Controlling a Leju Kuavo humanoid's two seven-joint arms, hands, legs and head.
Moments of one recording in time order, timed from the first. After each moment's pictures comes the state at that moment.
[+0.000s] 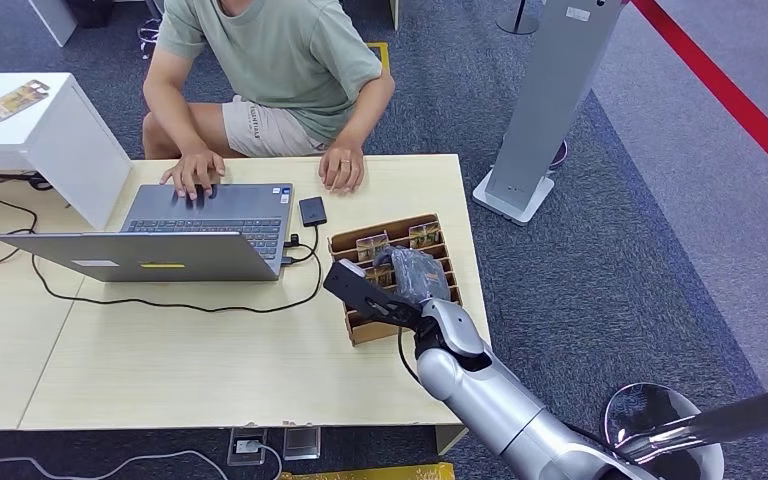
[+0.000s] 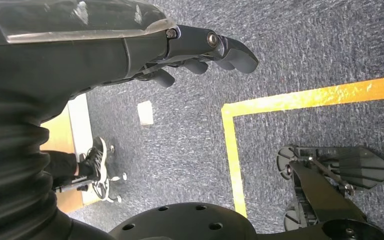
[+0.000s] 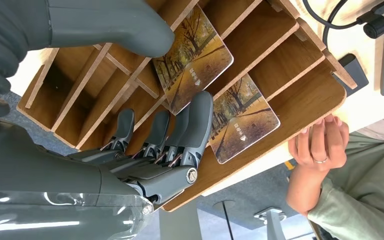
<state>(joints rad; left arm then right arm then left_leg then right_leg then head) -0.11 0.07 -1.18 -0.22 1.07 0.29 0.18 -0.54 0.06 0.87 -1.03 0.76 -0.28 0.40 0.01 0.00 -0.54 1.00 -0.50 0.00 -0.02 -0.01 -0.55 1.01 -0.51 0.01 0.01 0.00</state>
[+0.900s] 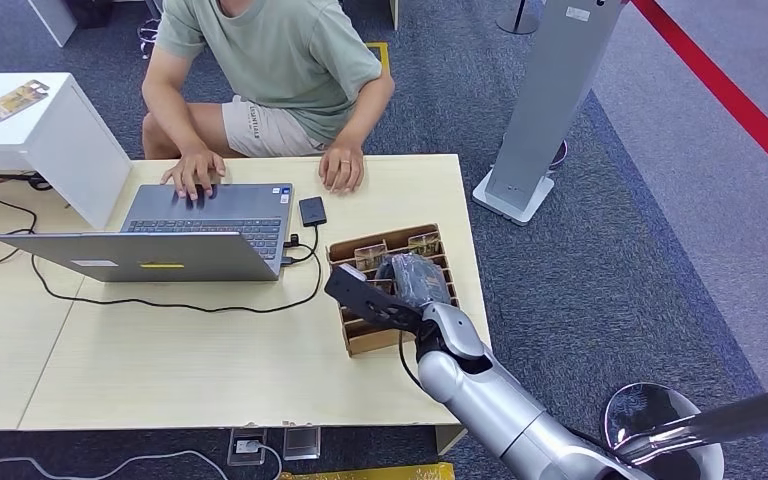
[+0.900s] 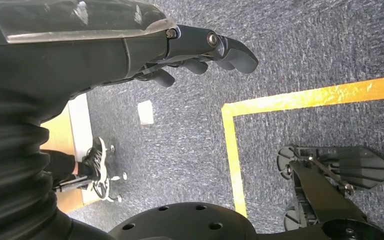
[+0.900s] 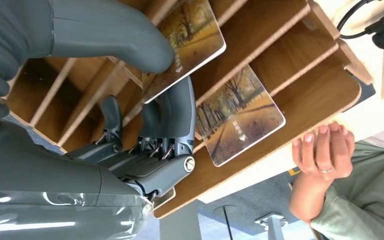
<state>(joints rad) -0.11 0.07 -1.18 -0.22 1.07 0.29 0.18 -0.53 0.06 0.87 -1.03 0.75 -0.26 0.39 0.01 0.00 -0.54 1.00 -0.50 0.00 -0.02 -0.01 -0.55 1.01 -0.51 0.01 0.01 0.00</state>
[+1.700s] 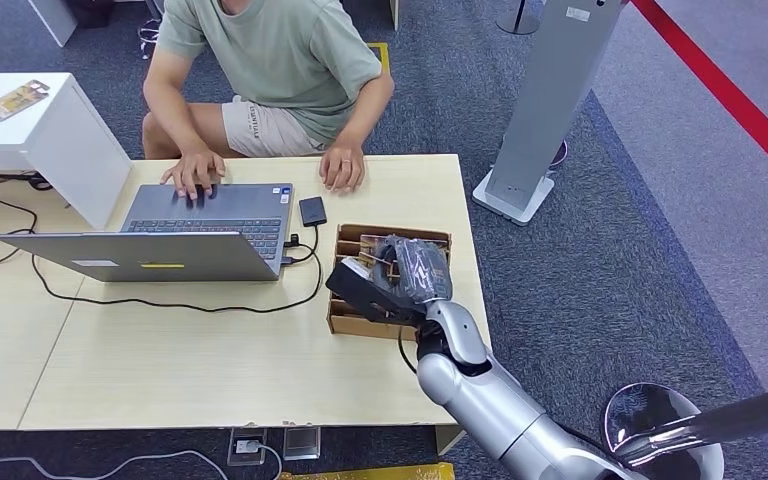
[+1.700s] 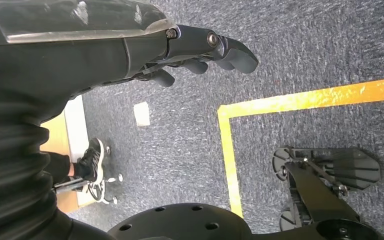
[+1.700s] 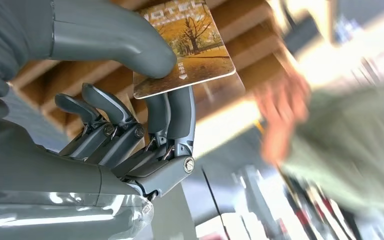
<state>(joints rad) -0.11 0.06 -1.18 -0.22 1.07 0.30 0.17 -0.51 0.07 0.85 -1.04 0.82 -0.50 0.25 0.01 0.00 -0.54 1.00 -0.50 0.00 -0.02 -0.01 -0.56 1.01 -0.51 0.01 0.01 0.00</state>
